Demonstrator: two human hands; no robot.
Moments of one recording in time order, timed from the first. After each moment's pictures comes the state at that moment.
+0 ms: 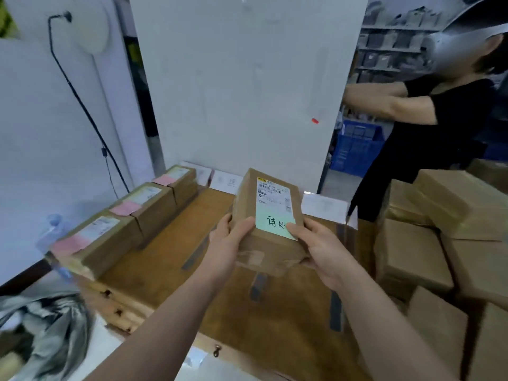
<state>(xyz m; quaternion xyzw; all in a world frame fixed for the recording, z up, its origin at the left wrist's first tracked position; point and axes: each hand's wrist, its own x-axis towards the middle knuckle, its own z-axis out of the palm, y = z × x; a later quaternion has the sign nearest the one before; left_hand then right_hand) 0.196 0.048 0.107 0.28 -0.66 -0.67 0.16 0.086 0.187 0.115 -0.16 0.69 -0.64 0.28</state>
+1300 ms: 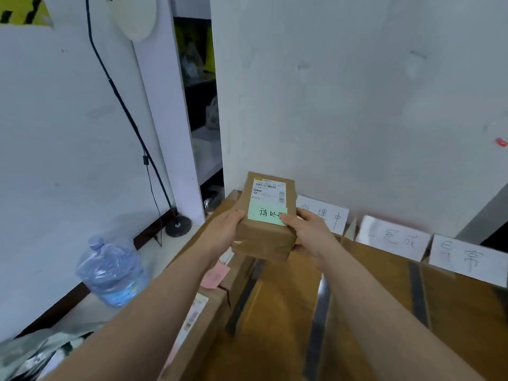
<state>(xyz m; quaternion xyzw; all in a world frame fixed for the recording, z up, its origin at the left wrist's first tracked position) 0.134 -0.427 0.080 0.33 -0.72 -0.61 0.09 0.024 -0.284 0.091 -0.12 0.71 -0.62 0.31</state>
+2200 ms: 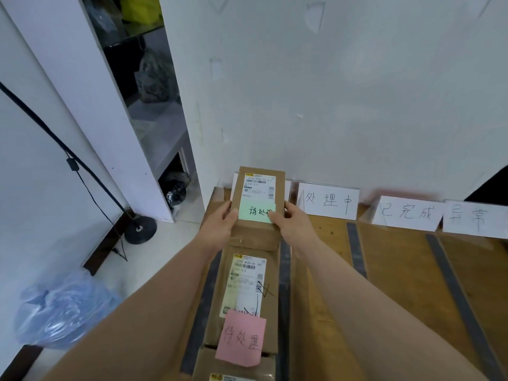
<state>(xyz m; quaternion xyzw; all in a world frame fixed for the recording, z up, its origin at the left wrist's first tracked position) 0.011 -0.619 -0.016 0.22 -0.76 -0.61 0.00 -0.052 -0.462 0.002 0.00 0.79 -0.58 0.21</state>
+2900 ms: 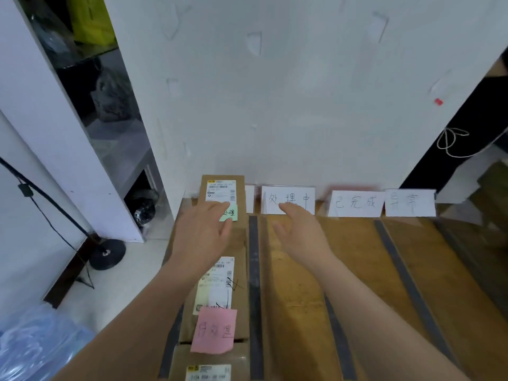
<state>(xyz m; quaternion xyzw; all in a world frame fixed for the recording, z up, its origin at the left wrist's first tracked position) 0.054 -0.561 0.057 0.08 -0.97 -0.17 0.12 0.003 -0.378 0.066 -0.13 0.95 -0.29 0.05</state>
